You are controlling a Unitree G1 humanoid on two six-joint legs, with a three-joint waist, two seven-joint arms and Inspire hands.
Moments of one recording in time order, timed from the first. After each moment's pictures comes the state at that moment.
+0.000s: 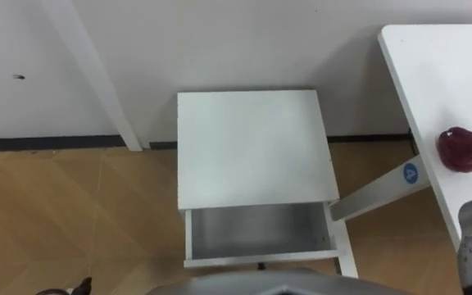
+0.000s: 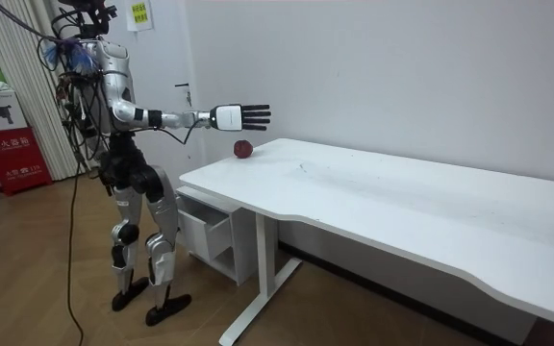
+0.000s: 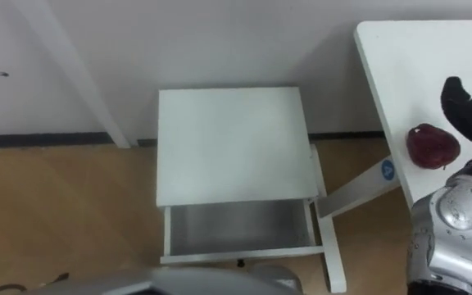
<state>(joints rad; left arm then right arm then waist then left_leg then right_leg) 0.30 0.26 0.11 1.07 0.17 -0.03 0.07 0.21 -0.28 -0.33 0.10 0.30 -0.17 -0.50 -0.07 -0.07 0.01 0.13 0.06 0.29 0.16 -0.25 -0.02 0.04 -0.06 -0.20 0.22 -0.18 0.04</state>
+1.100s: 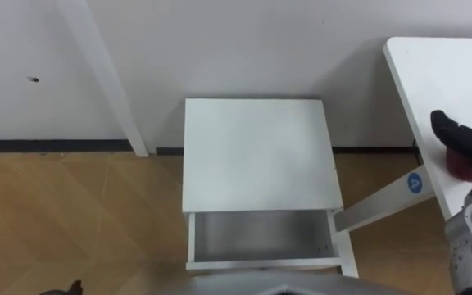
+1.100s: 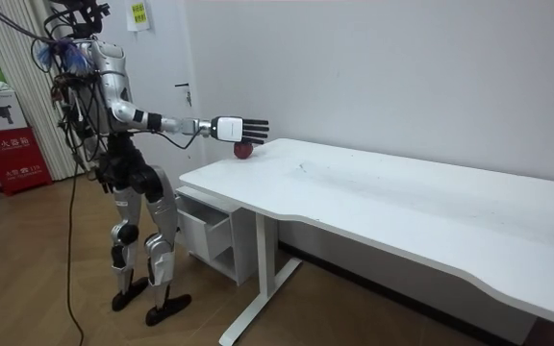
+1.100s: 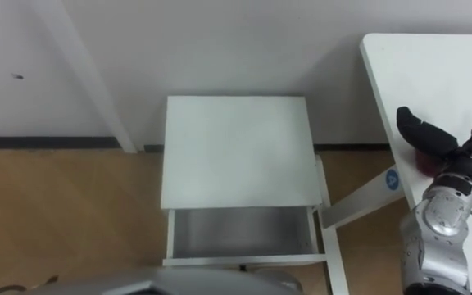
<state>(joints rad) 0.31 0.26 0.12 1.05 0.26 0.00 0.15 0.22 -0.31 -0.28 0.25 0.28 -0.16 -0.40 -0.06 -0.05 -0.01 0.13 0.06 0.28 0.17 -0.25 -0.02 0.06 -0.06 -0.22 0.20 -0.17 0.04</state>
